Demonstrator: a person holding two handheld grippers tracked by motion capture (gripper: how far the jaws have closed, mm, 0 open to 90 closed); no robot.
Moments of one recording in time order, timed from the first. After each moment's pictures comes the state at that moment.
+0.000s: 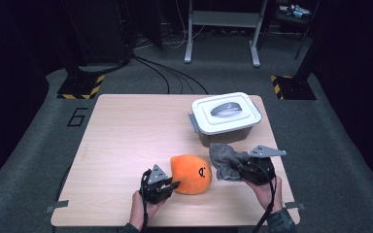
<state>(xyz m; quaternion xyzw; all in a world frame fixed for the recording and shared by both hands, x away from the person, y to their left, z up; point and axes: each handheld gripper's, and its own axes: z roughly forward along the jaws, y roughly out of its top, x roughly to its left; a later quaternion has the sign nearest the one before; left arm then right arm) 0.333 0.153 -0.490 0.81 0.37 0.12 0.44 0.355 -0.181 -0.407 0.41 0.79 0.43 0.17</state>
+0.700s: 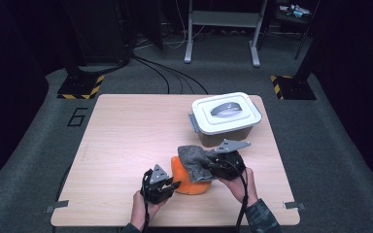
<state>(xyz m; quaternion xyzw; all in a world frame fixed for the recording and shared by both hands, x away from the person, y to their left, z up) 0.332 0.148 -0.487 0.81 0.37 0.13 0.43 0.370 -0.103 -0.398 0.33 0.83 0.43 0.12</state>
